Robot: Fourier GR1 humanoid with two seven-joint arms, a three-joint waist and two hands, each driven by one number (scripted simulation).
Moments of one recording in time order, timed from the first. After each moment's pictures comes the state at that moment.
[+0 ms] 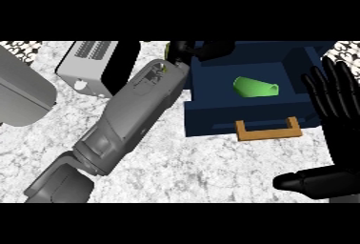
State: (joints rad) left arm -1.29 0.00 -0.37 -0.48 0.52 0.41 -0.35; right arm -0.14 -0.11 -0.09 -2.01 -0.18 0.17 0.14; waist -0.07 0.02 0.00
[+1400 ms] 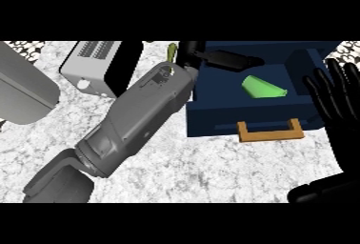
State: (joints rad) left arm -1.30 0.00 -0.51 -0.52 0.76 0.42 -0.45; right arm -0.13 -0.11 -0.12 -2.03 -0.33 0.23 0.16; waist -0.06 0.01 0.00
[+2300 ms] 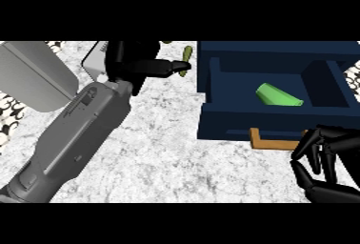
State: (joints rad) left arm -0.90 0.27 -0.41 -1.04 0.79 0.43 -0.33; right arm -0.02 -0.26 -0.06 -2.09 -0.11 0.38 0.14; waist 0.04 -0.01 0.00
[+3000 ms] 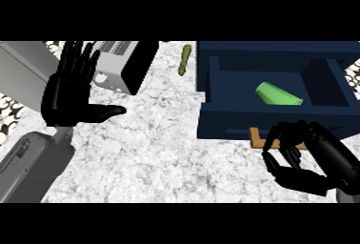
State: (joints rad) left arm -0.45 0.48 -0.32 -1.42 0.83 0.31 -0.31; right arm -0.07 -0.33 0.09 -1.93 0.34 0.36 -0.02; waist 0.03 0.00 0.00
